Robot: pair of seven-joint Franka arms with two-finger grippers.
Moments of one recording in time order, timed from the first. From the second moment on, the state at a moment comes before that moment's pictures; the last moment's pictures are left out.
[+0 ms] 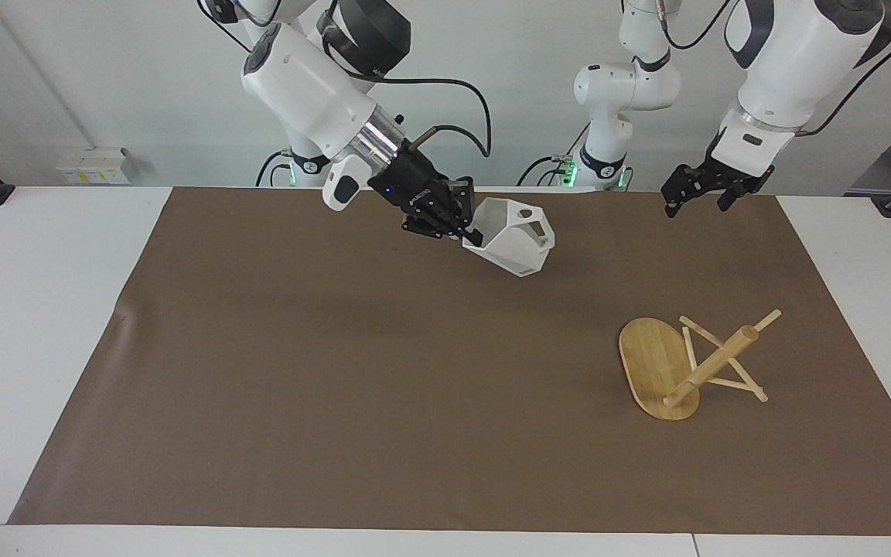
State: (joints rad) left arm -0.09 -0.08 -0.06 -1.70 -0.03 1.52 -0.34; right arm -0.09 0.22 0.58 -1.54 0.61 2.22 0.42
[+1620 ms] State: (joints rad) left arm 0.11 -0.06 -0.04 -1.96 -1.02 1.69 -1.35; right arm -0.09 0.22 0.69 -1.67 0.85 2.44 0.23
